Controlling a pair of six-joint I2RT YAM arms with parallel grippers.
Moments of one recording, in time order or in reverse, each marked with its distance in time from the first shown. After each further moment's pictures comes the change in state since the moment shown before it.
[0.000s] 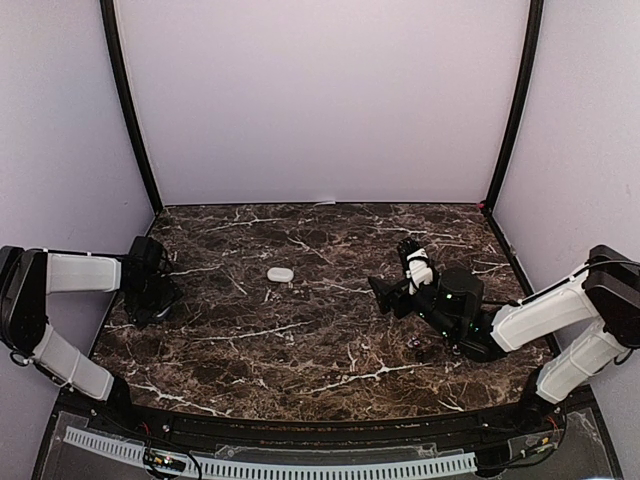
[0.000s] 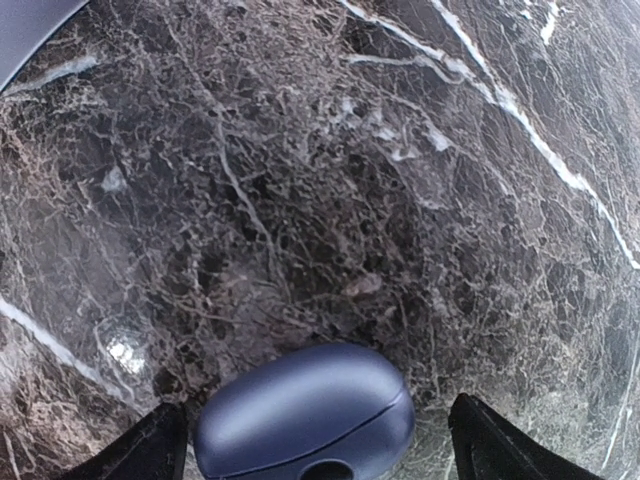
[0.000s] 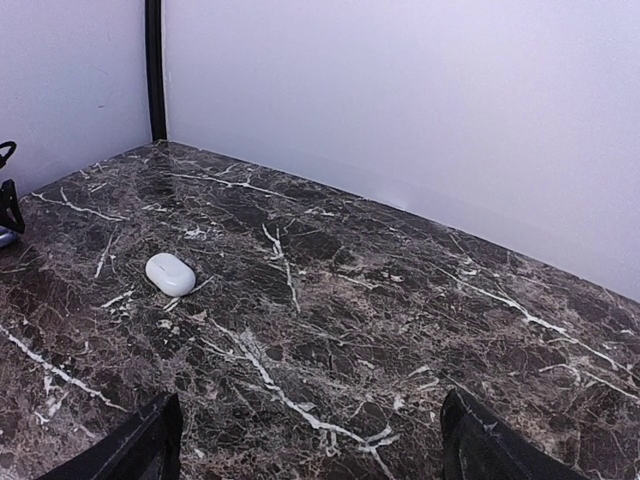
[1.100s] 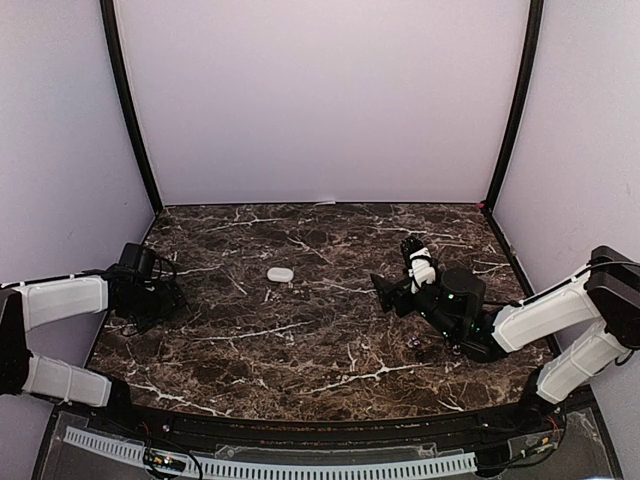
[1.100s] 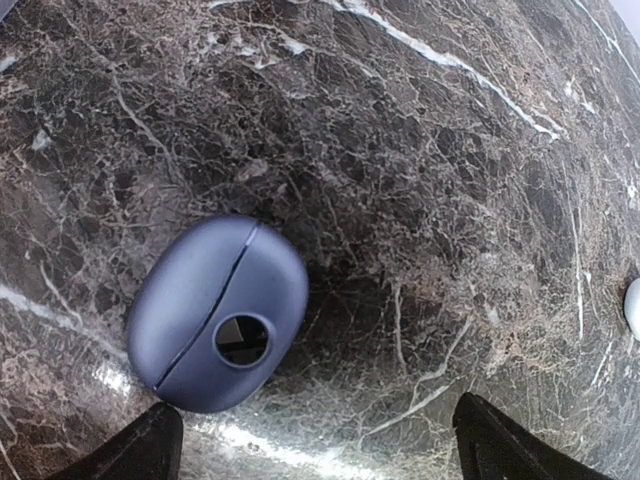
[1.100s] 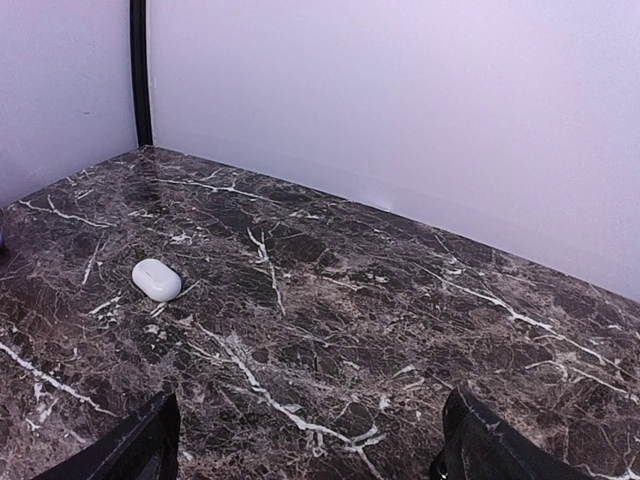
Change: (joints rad) left arm -0.050 -0.233 -0.116 0.004 0.151 0.165; right arm 0.000 -0.011 -0.006 0.005 0.038 0.001
